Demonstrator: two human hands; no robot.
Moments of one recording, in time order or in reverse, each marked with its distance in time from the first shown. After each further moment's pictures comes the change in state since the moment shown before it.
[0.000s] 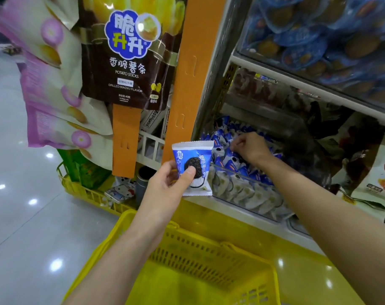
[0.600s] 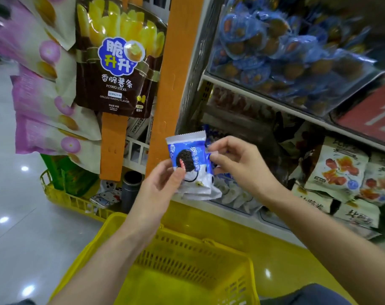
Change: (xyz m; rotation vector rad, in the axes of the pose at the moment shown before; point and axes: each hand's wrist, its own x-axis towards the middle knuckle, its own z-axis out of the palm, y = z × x) left_hand -0.024 0.007 0.010 -0.063 -0.173 0.183; right_hand -0.144 -0.051 -0.057 0.647 -0.118 -0.397
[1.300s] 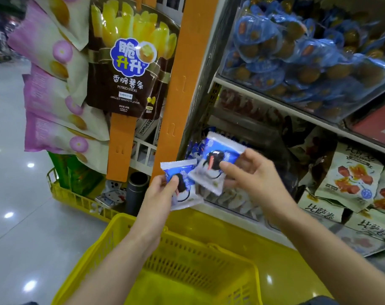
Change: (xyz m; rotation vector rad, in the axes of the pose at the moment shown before) left_hand 0.006 -0.015 -0.006 -0.079 0.209 -0.280; right_hand -0.015 0.004 0.005 0.100 0.154 0.146
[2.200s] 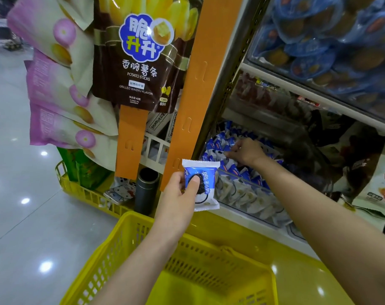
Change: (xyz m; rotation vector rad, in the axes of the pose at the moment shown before) left_hand 0.020 -0.005 0.006 0.248 0.108 0.079; right_hand 0.144 0.078 0.005 -0.893 -0.097 0.327
